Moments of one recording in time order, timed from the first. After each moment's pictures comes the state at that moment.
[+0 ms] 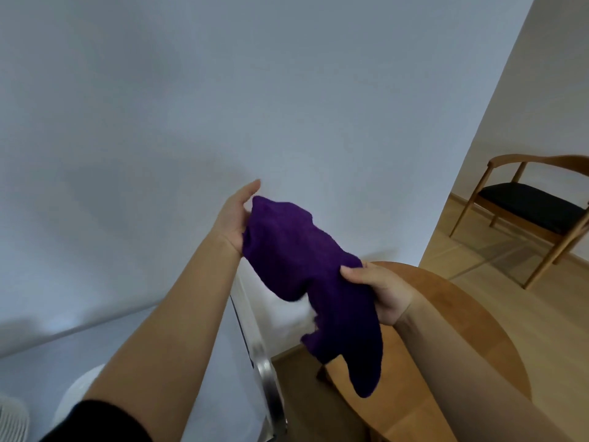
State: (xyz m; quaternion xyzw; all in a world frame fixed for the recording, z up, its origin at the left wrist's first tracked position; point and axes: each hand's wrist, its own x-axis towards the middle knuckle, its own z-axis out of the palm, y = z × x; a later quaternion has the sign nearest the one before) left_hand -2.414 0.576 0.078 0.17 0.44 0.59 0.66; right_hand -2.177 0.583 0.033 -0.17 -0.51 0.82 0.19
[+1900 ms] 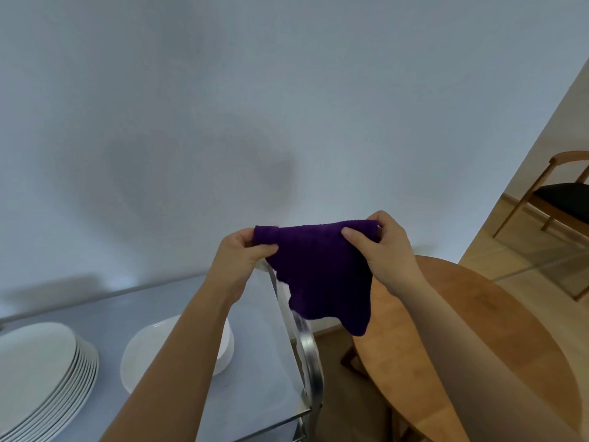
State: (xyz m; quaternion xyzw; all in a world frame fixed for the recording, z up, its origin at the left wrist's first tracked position) left_hand -2.452 0.474 0.021 0.36 0.59 0.63 0.36; right_hand -2.252 0.571 0.034 -0.41 -0.69 0.43 0.41
